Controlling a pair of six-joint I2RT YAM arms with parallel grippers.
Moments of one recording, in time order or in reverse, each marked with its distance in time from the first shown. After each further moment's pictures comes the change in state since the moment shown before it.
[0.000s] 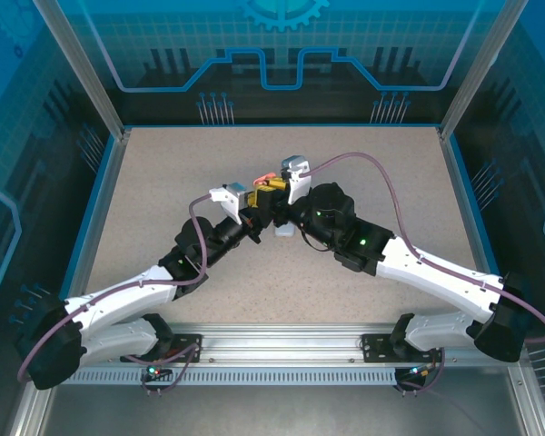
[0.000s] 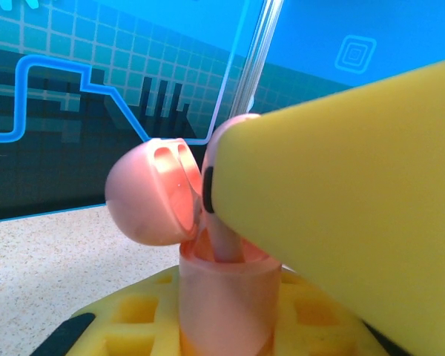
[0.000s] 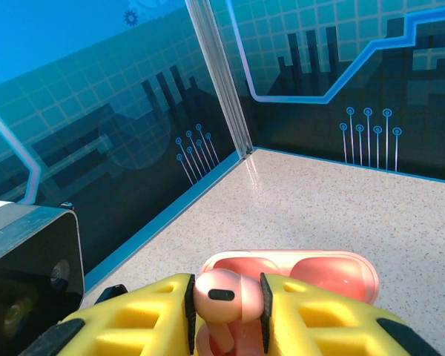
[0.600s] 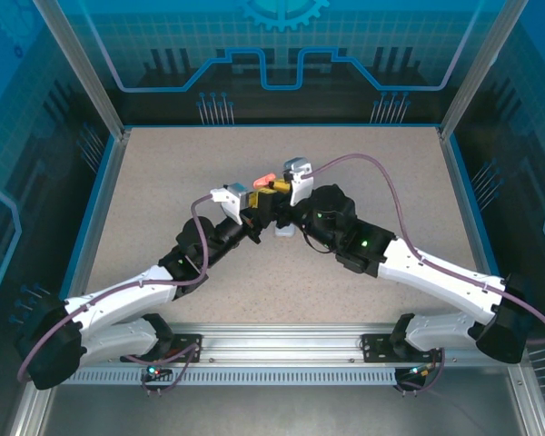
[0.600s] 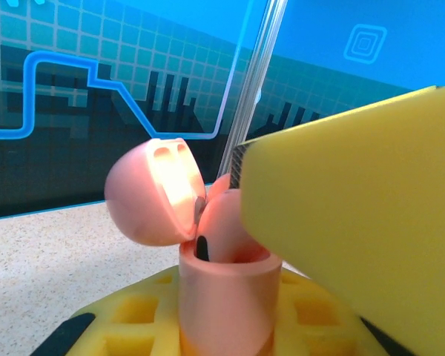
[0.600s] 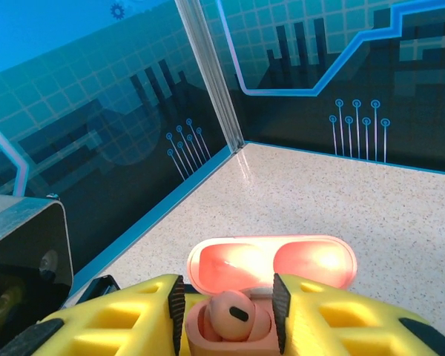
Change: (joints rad) left arm 0.000 0.000 0.000 -0.030 -0.014 0.025; right arm 0.000 -0.018 -0.021 -0.021 0.023 0.011
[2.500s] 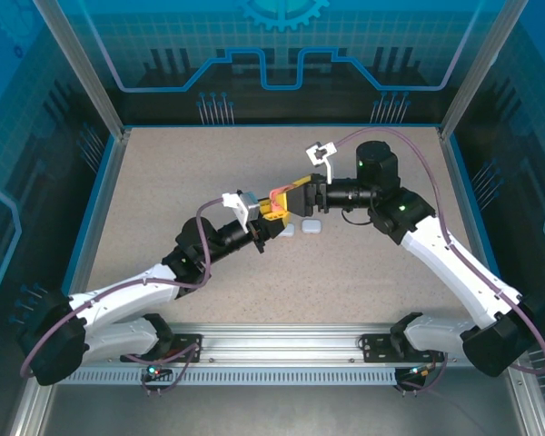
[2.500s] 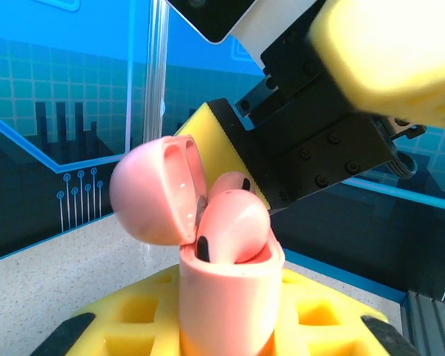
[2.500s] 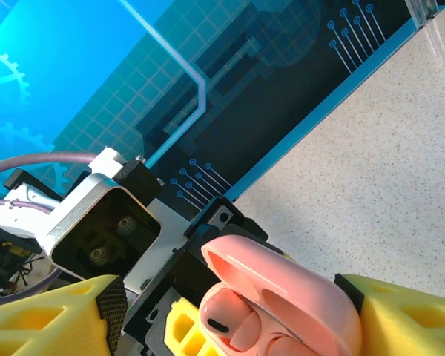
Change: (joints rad) left arm -0.008 0.031 0.009 0.114 0.275 0.096; right arm -0.414 -0.013 0.151 -0.310 -1.028 0.150
